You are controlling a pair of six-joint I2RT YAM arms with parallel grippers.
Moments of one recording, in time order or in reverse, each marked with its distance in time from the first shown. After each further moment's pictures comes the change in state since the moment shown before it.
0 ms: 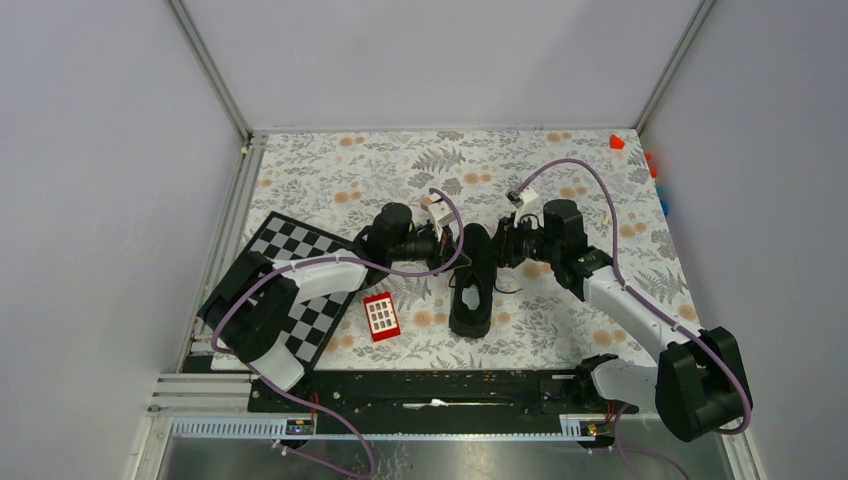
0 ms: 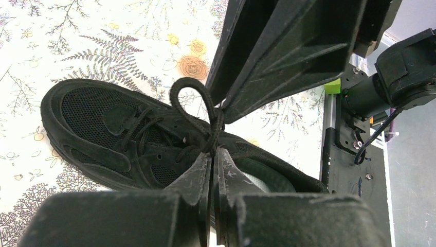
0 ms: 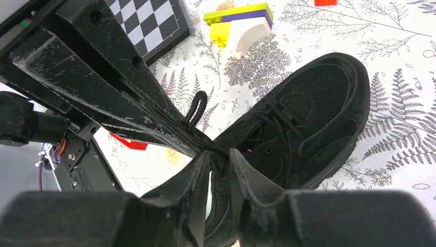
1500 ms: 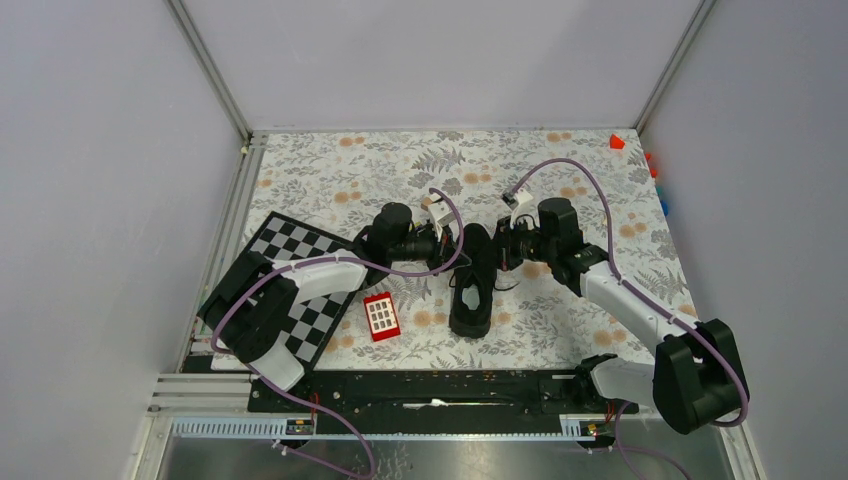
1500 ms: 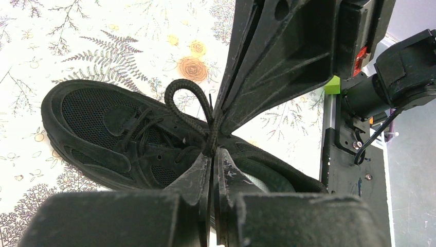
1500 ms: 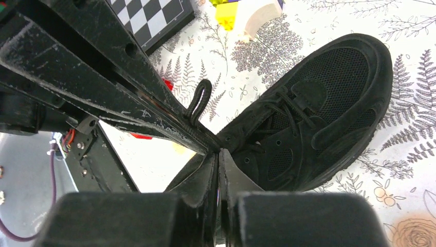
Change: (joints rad) left arm 0.000 -0.001 0.000 0.000 0.000 0.000; right arm 0.011 0.043 0.029 -0.063 -0.031 0.004
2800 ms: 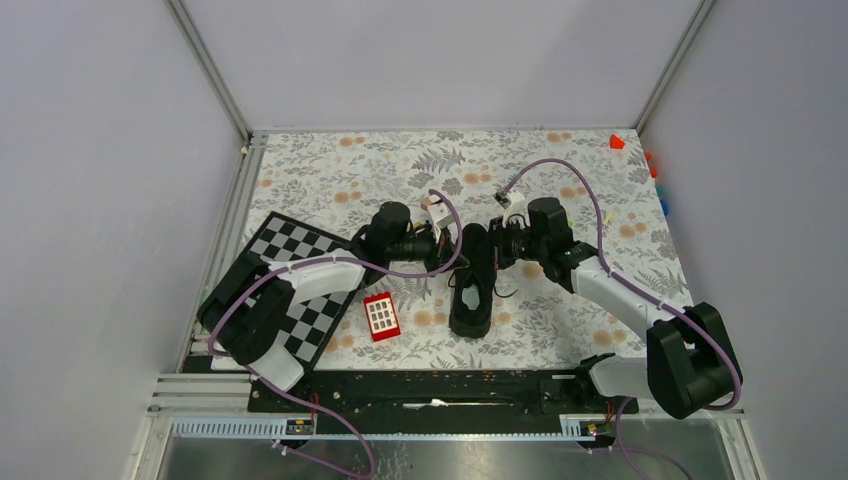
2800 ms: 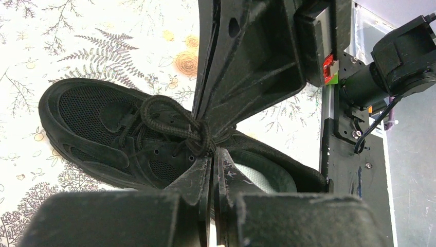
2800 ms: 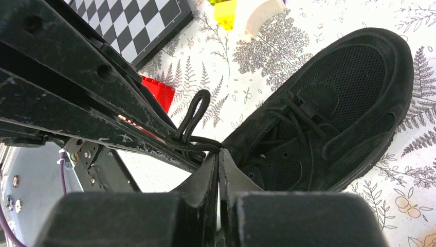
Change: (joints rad) left arm 0.007 -0.018 0.000 -0.034 0.034 0.044; right arm 0.037 0.073 0.009 0.044 0.034 0.071
